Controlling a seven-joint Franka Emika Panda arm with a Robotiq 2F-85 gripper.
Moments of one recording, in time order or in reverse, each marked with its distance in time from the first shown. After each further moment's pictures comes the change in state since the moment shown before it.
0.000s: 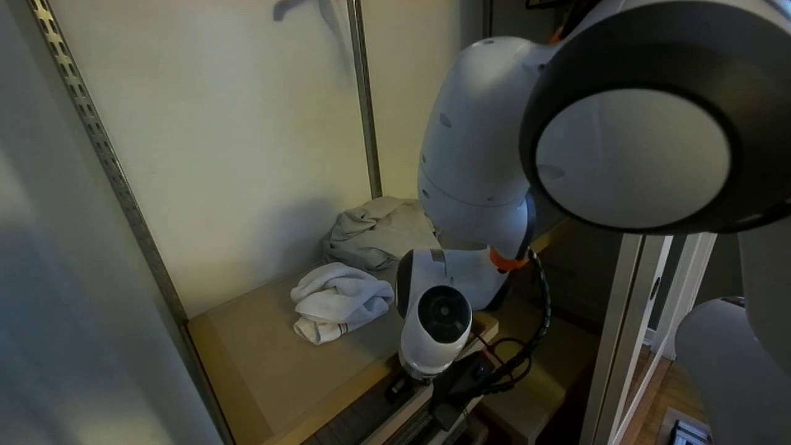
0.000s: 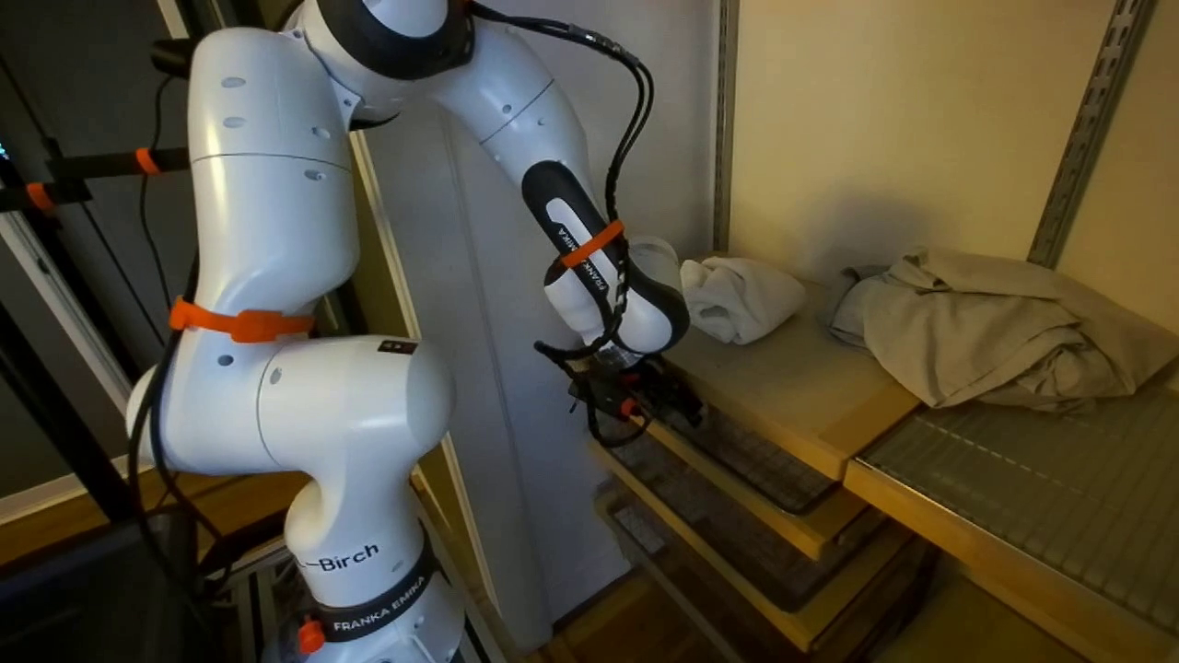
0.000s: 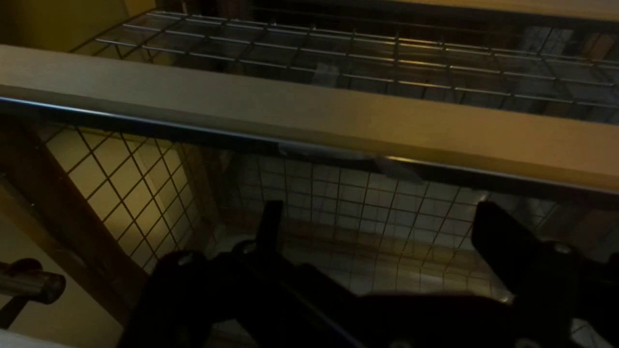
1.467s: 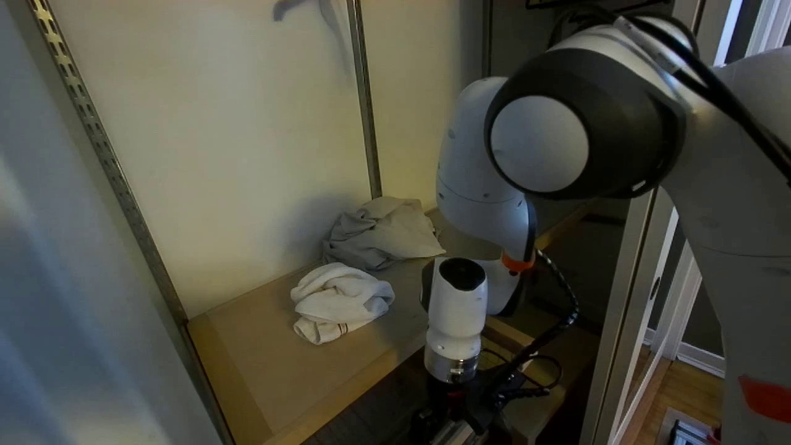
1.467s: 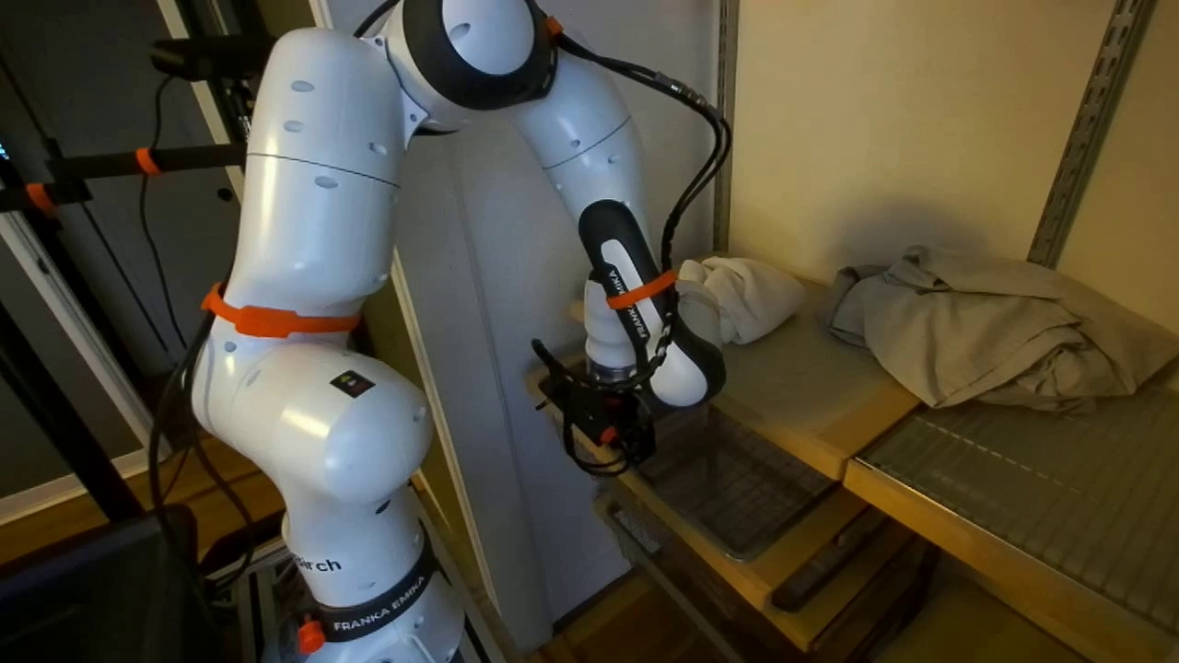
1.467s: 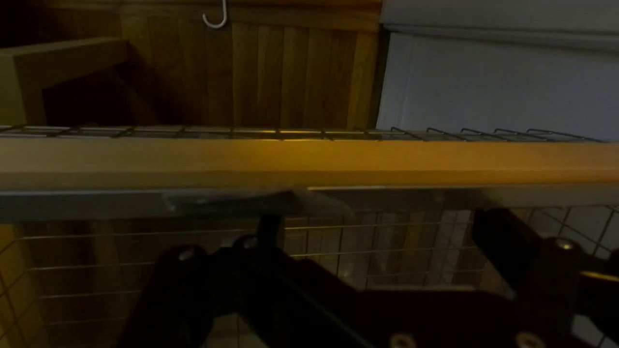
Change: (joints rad) arm -0.567 0.049 0.433 0.048 -0.078 0.442 -0.059
